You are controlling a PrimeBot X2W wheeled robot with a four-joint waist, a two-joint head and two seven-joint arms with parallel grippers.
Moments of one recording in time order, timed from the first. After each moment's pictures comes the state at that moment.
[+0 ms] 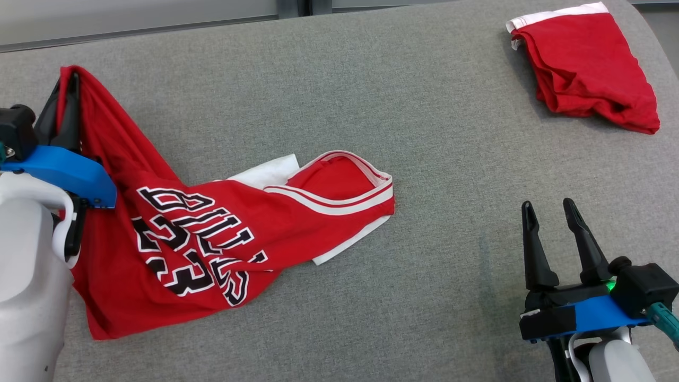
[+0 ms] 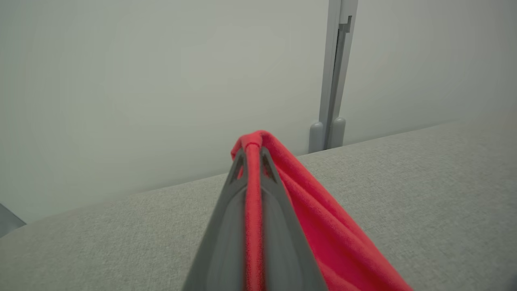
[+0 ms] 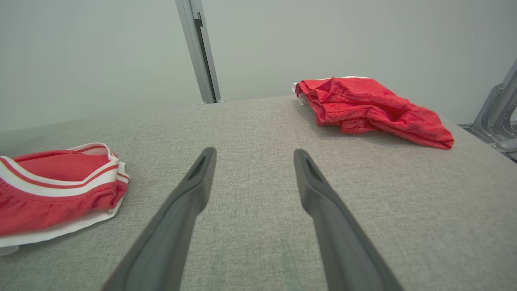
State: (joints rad) left arm -0.73 0.41 -0.24 0.71 -0.32 -0.13 -0.23; right arm -0.14 -0.05 -0.02 0.14 0.19 0.13 -0.26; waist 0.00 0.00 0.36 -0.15
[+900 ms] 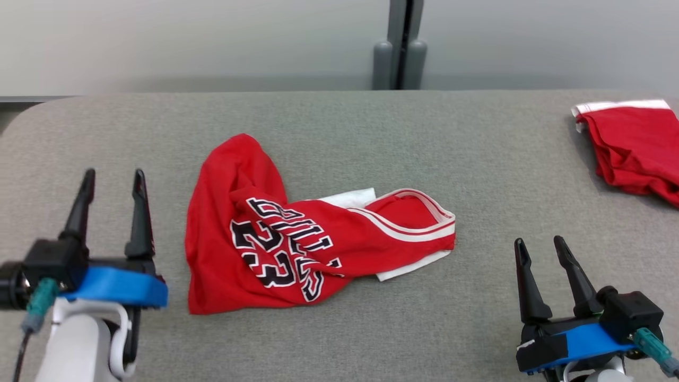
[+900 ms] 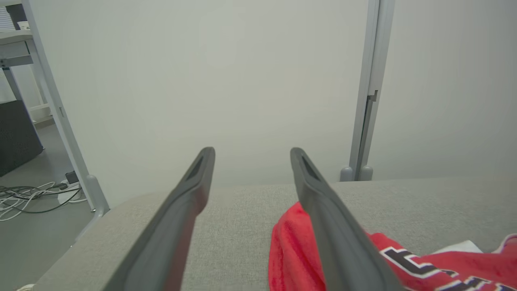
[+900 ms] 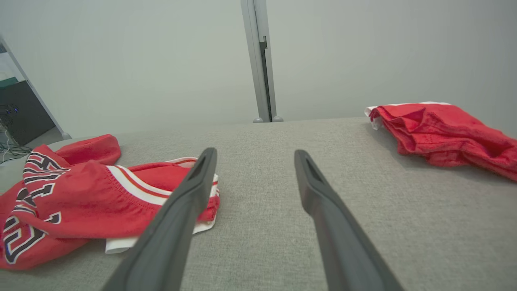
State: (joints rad) left arm -0.30 0.28 -0.07 0.31 -0.25 -0.08 -0.26; right arm -0.07 -0.05 -0.01 0.19 0.19 0.13 -0.26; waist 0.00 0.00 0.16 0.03
